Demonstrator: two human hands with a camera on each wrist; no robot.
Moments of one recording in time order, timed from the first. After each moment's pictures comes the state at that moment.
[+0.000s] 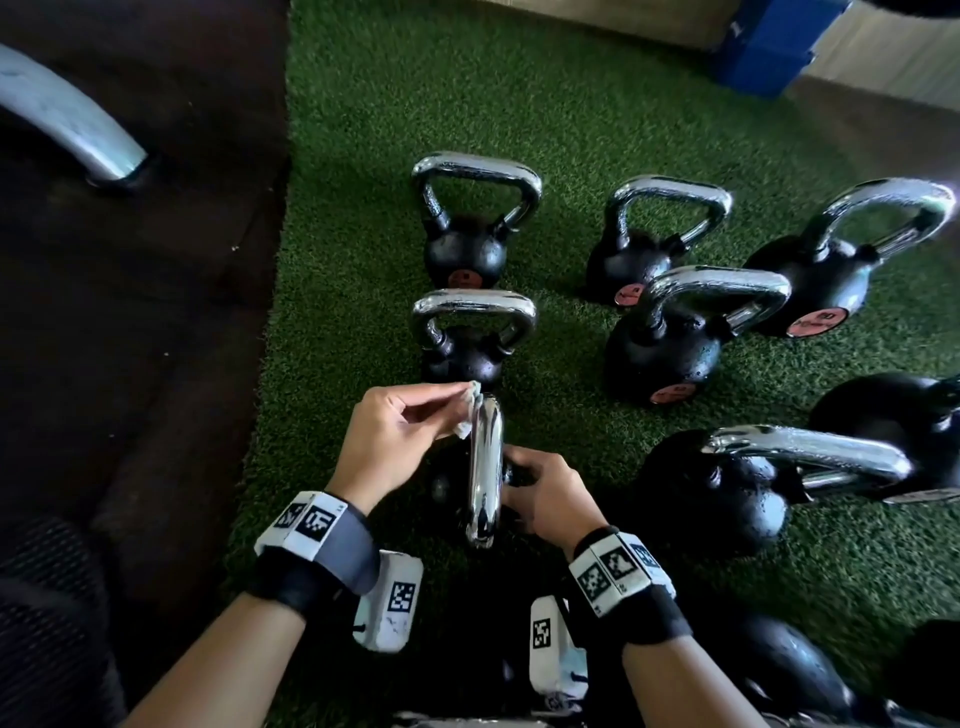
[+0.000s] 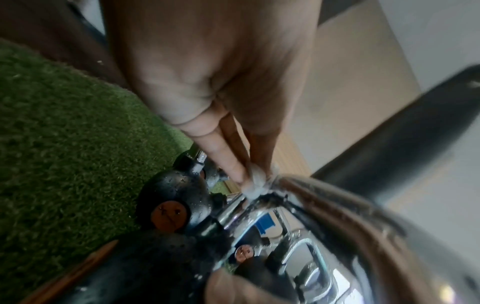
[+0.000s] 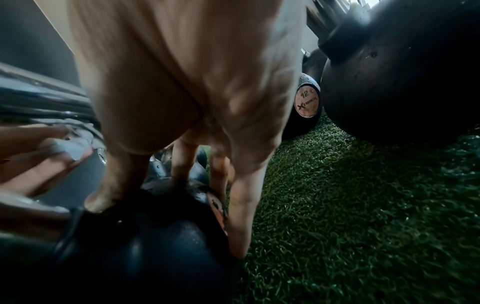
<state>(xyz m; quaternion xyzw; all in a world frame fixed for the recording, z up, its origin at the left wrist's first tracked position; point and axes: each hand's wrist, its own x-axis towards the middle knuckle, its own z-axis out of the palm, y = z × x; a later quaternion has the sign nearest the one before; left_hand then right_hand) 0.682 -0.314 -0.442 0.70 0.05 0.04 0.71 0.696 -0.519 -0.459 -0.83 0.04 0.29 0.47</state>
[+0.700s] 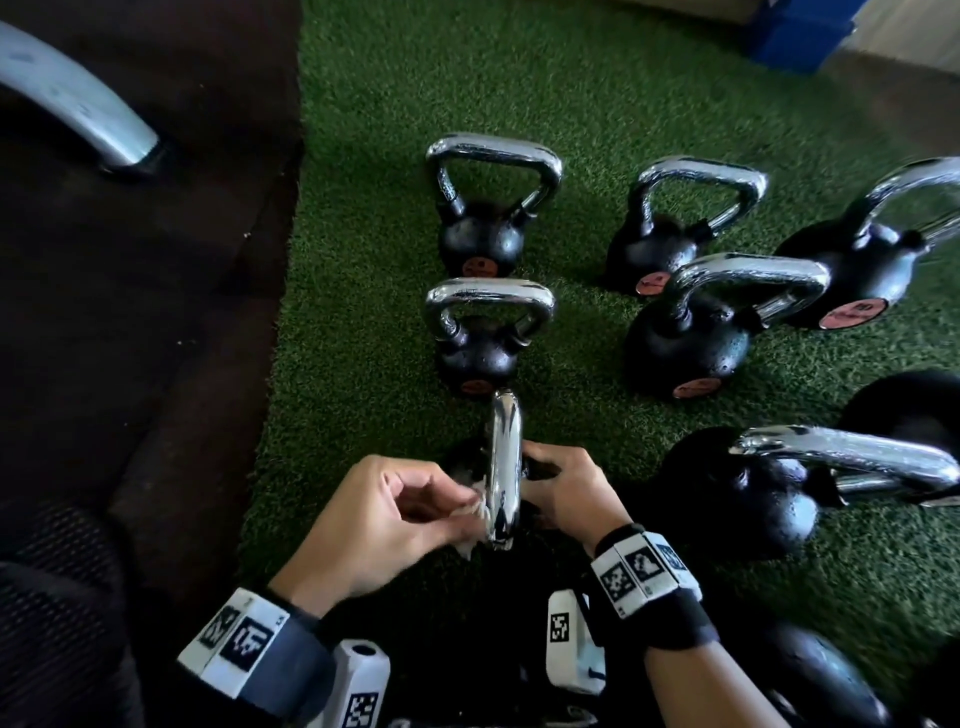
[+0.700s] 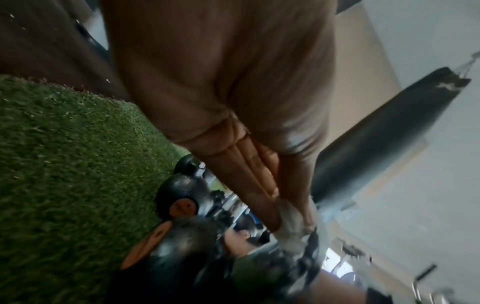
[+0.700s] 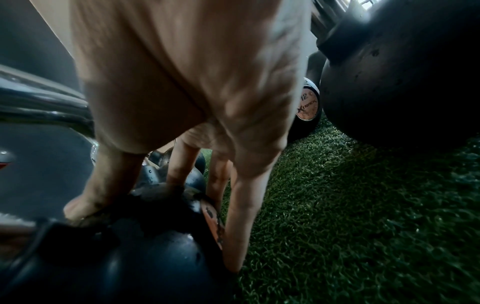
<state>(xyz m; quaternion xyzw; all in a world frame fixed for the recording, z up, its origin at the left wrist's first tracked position) 0.610 -0.311 -0.426 0.74 0.00 -0.06 0.67 0.703 -0.526 -0.466 -0.81 0.06 0.30 0.50</state>
